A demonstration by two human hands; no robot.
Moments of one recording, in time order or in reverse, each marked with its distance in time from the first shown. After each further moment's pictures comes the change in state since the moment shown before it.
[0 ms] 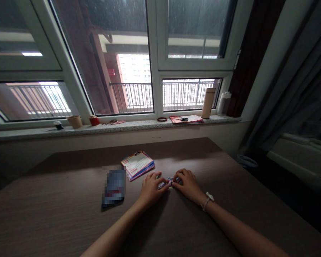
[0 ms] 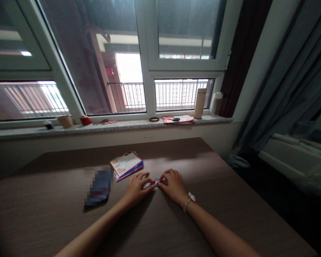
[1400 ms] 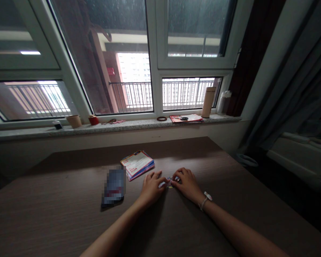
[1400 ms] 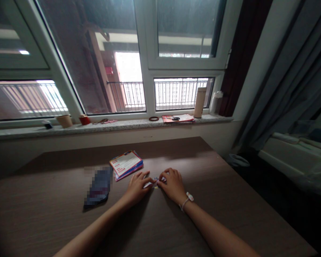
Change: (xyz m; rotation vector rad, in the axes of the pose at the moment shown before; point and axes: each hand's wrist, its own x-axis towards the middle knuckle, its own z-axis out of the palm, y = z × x) left_hand 0.003 0.003 -0.001 0.090 -0.114 -0.042; right_hand 0.001 -0.003 0.003 -0.024 0.028 -0.003
